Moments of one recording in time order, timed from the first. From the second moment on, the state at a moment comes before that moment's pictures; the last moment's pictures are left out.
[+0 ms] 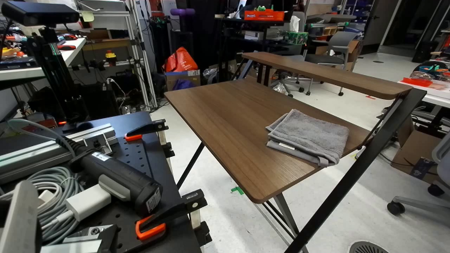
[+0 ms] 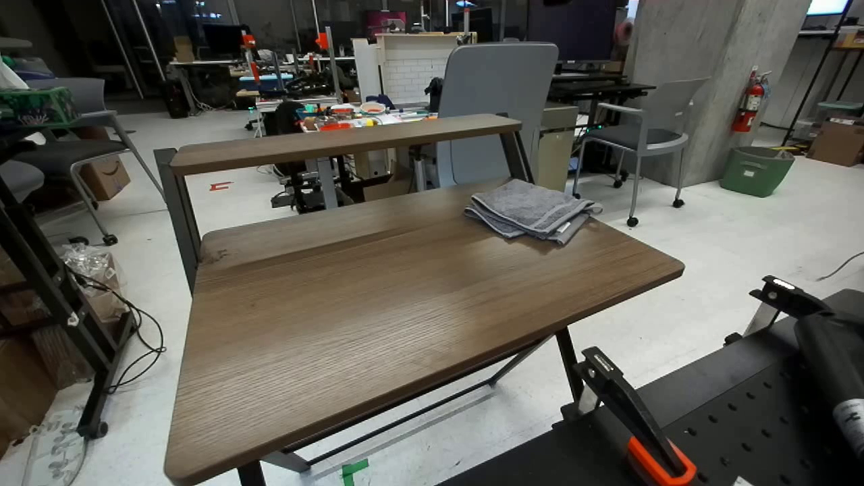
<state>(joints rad) 0.07 -0.21 0.29 -2.33 -0.21 2.08 0.21</state>
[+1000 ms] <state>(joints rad) 0.05 -0.14 0.18 -2.29 -0.25 2.22 0.33</state>
